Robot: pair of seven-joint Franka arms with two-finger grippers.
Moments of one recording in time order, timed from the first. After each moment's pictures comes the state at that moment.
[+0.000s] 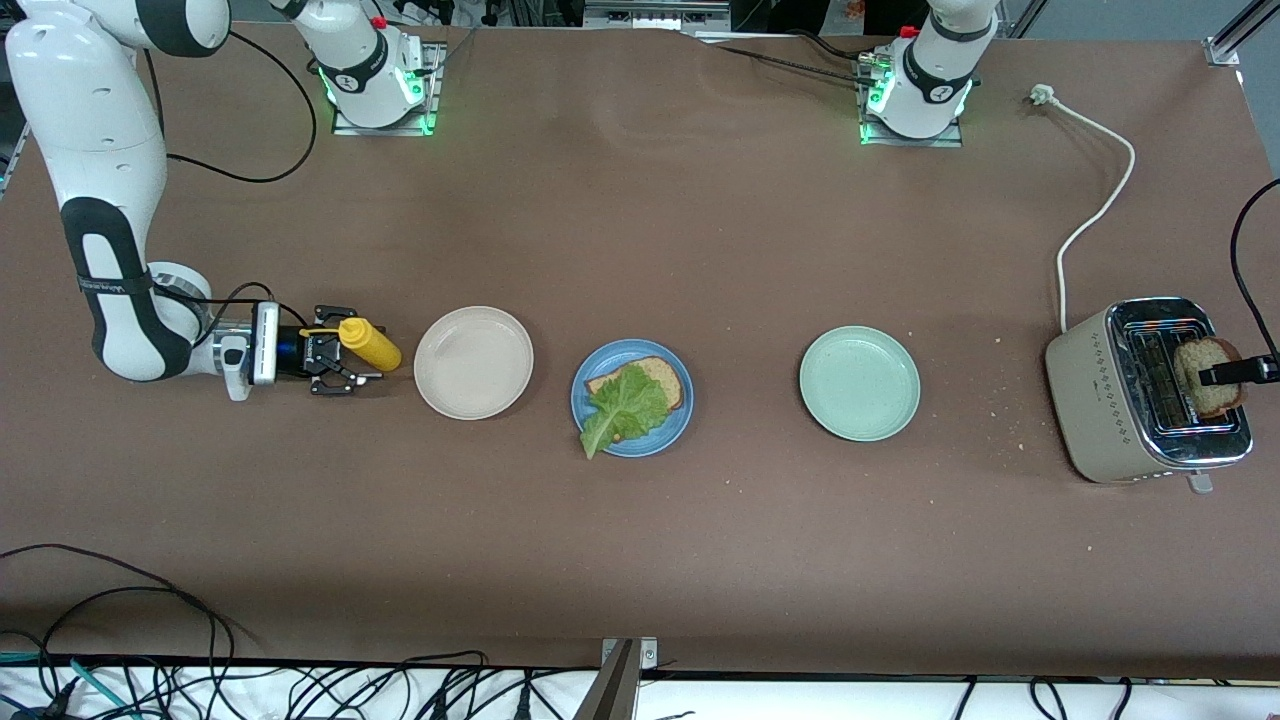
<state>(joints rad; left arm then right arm) 0.59 0.57 -0.21 -1.36 0.12 1.75 0.24 -0.07 0.78 -0.20 -1.86 1.23 1.59 -2.45</state>
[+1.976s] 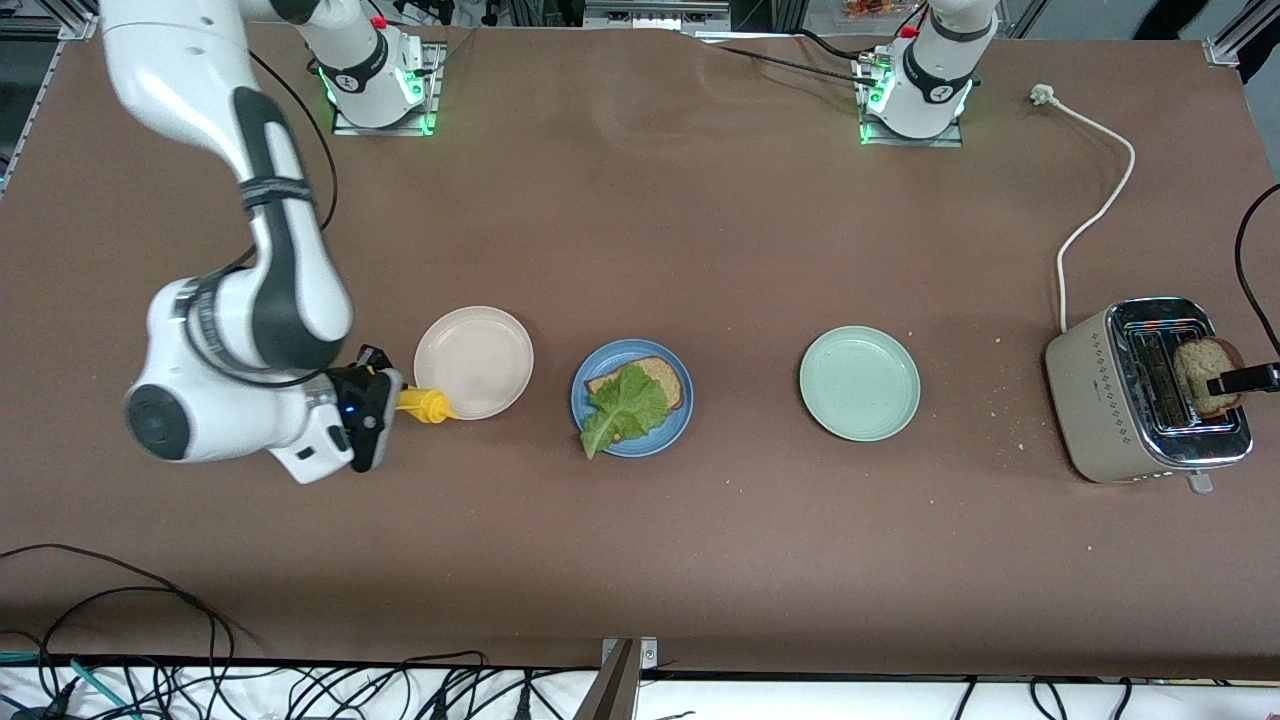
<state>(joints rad) 0.59 0.57 -0.22 -1.34 0.12 1.78 0.24 0.34 0.72 -0.20 -1.22 0.31 1.62 -1.15</state>
